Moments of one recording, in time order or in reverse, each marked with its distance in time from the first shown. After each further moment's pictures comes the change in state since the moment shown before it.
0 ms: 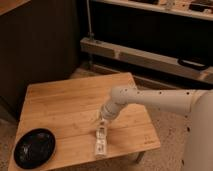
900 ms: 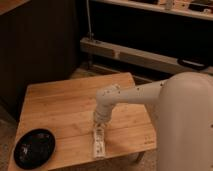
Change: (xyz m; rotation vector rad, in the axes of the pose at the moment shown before) arm 0.007 -0.008 0.033 0.206 0.081 0.037
